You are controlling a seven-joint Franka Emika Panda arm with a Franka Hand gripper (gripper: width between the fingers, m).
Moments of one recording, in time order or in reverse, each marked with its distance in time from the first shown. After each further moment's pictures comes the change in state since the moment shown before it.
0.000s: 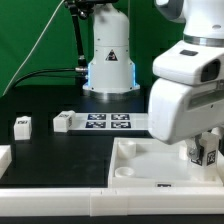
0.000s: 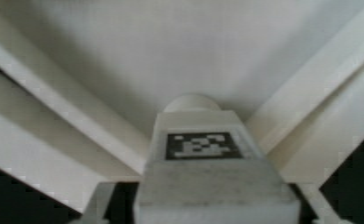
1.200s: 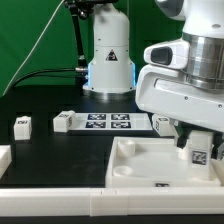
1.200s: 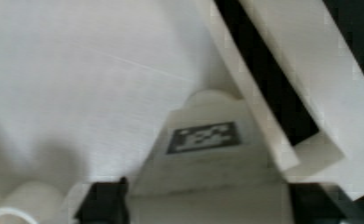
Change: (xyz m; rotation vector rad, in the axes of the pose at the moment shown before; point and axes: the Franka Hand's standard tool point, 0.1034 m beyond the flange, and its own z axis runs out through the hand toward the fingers) arm -0.006 0.007 0.000 -0.041 -0.019 1.088
